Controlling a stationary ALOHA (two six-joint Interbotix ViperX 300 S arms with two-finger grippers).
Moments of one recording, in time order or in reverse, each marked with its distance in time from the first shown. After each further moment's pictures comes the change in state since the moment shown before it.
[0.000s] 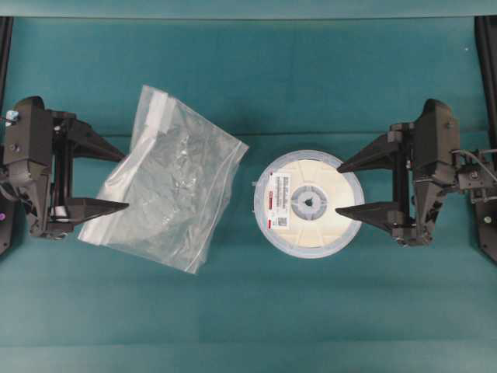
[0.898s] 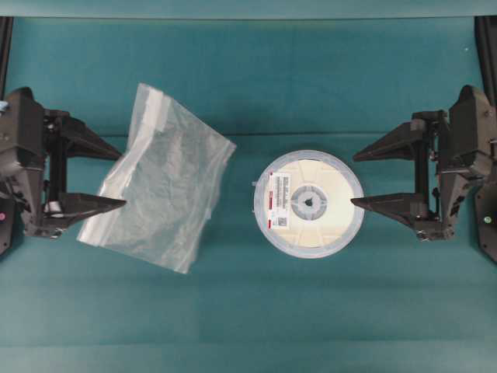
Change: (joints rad) left arm 0.005 -0.055 0.002 0.000 -0.003 -0.084; right arm 0.000 -0.144 0.006 0.000 0.078 -0.002
